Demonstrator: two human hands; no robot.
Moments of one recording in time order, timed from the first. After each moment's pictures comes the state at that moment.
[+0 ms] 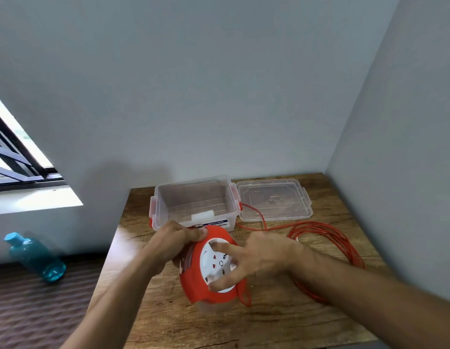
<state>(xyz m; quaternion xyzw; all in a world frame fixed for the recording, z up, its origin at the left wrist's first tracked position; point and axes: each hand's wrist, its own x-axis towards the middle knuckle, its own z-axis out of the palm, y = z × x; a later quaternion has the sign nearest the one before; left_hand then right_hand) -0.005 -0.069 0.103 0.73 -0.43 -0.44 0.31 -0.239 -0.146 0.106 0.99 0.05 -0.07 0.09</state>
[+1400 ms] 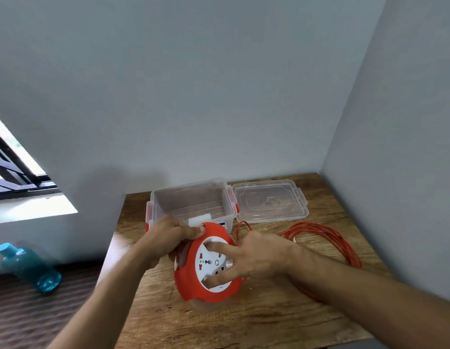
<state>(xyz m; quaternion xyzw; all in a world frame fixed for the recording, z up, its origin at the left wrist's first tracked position) 0.004 -0.080 0.120 0.69 -0.48 -0.46 0.30 -0.233 -0.143 0.116 0.99 0.01 -0.10 0.08</state>
